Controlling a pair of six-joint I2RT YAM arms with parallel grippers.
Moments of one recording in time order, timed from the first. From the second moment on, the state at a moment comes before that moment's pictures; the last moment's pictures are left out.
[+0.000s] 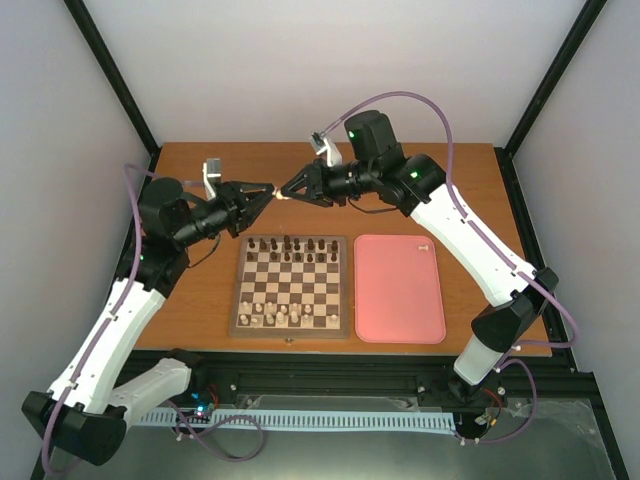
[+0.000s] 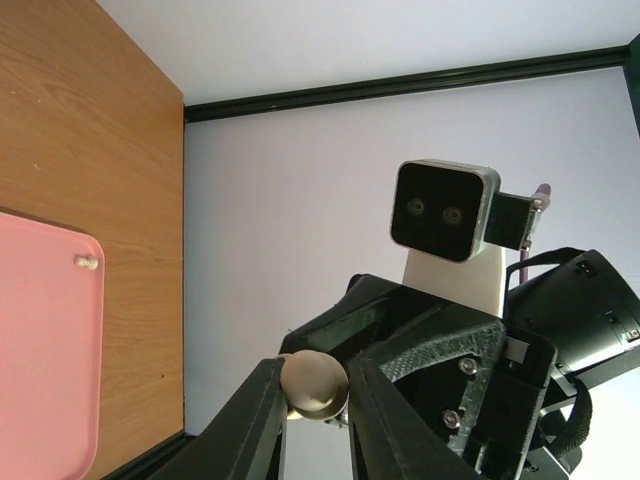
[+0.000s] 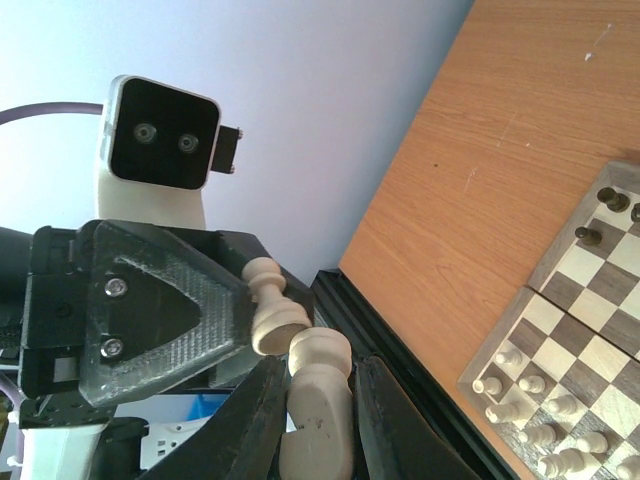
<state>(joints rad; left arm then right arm) -0.33 0.96 1.04 -0.18 0.62 -1.38 0.72 1.67 1.92 -0.77 -0.67 0.75</state>
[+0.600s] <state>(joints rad) -0.33 0.98 1.12 -0.52 0.61 -0.99 0.72 1.66 1.88 -0.90 -0.51 0.68</state>
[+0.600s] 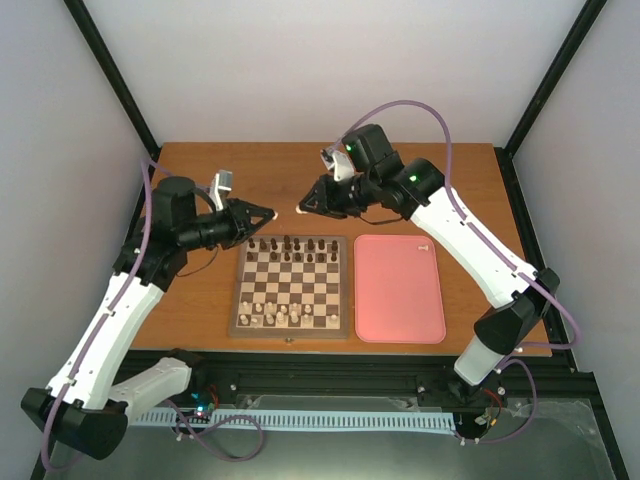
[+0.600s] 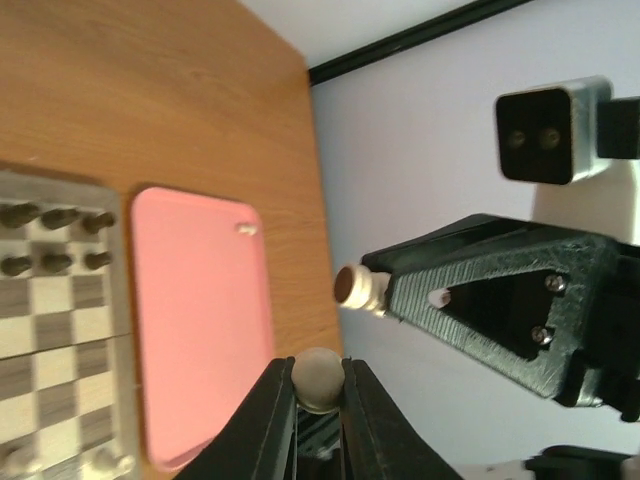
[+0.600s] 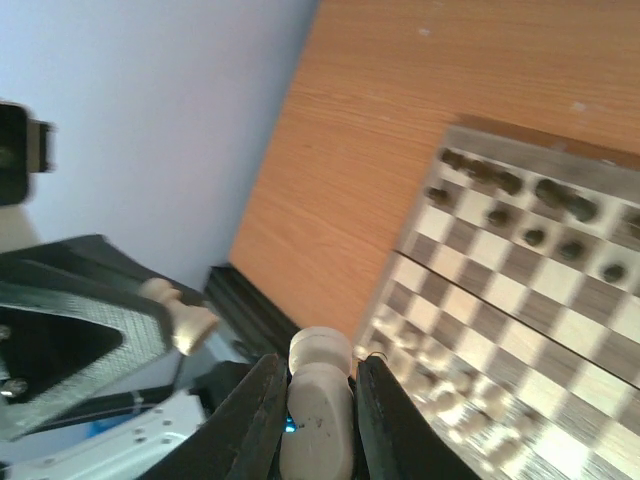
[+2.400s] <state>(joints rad) -0.91 1.50 1.03 -0.60 0.03 -0.32 0.70 1.46 1.40 -1.03 -0.19 0.58</state>
